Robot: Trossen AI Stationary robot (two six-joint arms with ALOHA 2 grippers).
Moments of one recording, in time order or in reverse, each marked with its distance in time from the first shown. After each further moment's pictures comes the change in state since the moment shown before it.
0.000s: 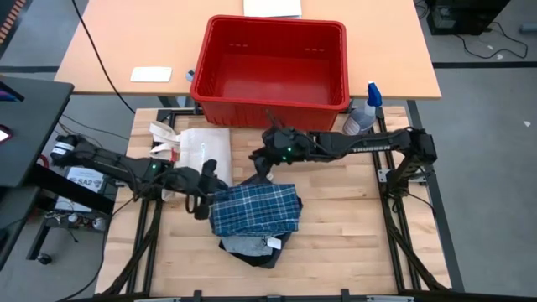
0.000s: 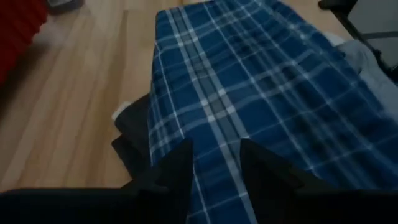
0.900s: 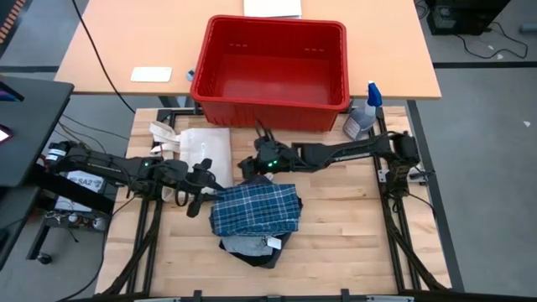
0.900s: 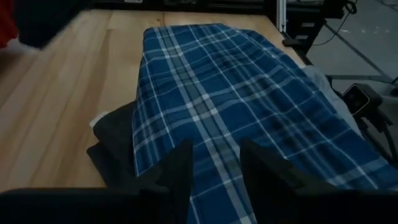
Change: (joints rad) left arm 0.086 -0.179 -0.154 0.129 0.183 -0.038; right arm 0.028 0.156 0.001 0.165 0.029 0.421
